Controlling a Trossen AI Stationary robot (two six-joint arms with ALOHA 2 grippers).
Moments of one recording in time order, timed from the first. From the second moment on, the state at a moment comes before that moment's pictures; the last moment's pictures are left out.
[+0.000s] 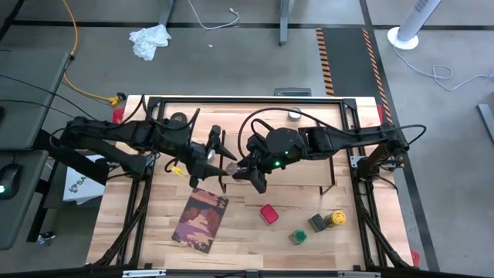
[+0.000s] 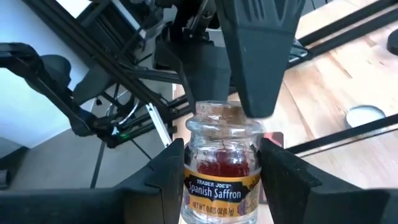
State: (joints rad) left arm -0.16 1.24 1.31 -0.43 0.04 0.78; right arm 0.17 1.71 1.79 -0.54 -0.02 0.55
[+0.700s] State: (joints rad) left arm -0.15 1.31 1.31 -0.34 0.23 0.64; right arm 0.15 1.71 1.79 -0.51 -0.04 0.54
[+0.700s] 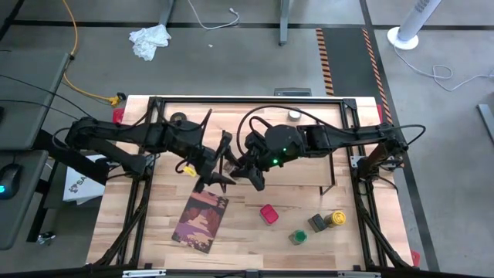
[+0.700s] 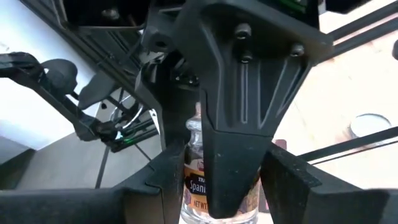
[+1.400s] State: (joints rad) left arm -0.12 1.31 1.31 -0.34 0.29 0.59; right arm 0.14 1.71 1.79 -0.50 -0.06 0.52
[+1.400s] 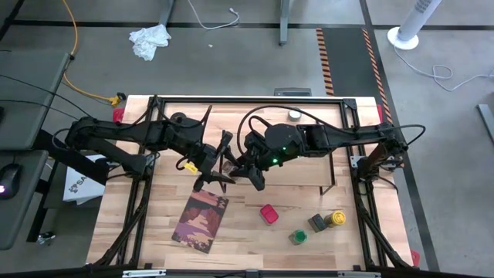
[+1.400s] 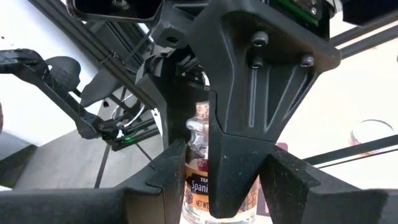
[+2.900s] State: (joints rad) left arm -0.47 1.14 0.62 -0.23 0.24 -0.35; right arm 0.20 1.71 1.57 -0.94 0.18 0.74
